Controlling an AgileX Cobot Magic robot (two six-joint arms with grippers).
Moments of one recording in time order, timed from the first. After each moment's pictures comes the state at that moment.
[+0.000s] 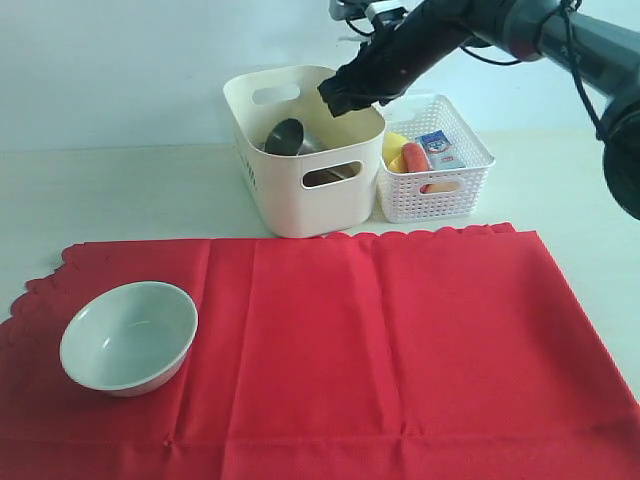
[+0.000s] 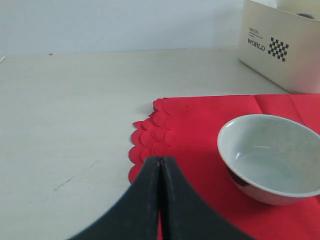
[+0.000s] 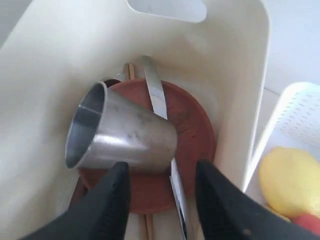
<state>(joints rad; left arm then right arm) -0.03 0.01 0.00 0.00 0.37 0.03 0.28 2.46 -2.36 0.41 0.90 -0.48</state>
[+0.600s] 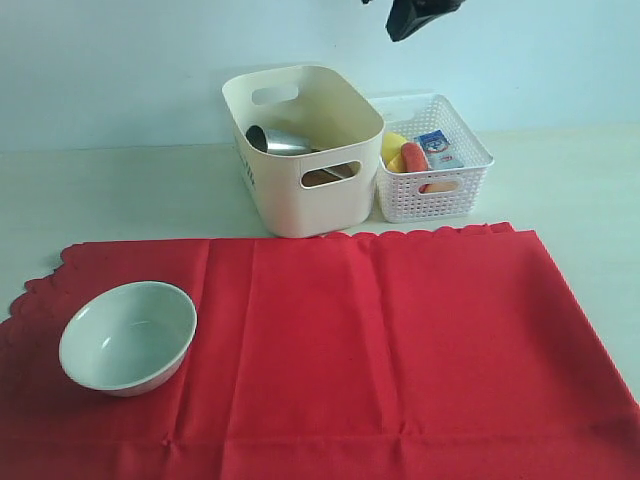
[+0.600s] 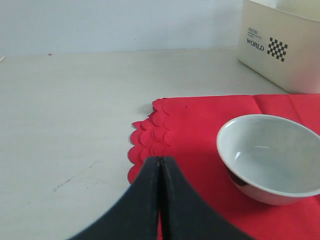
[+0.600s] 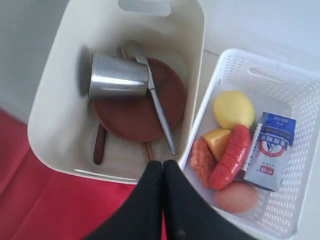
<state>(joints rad) -0.03 0.01 0.00 0.00 0.37 0.03 0.28 2.17 -2.34 0.21 1.21 -0.22</state>
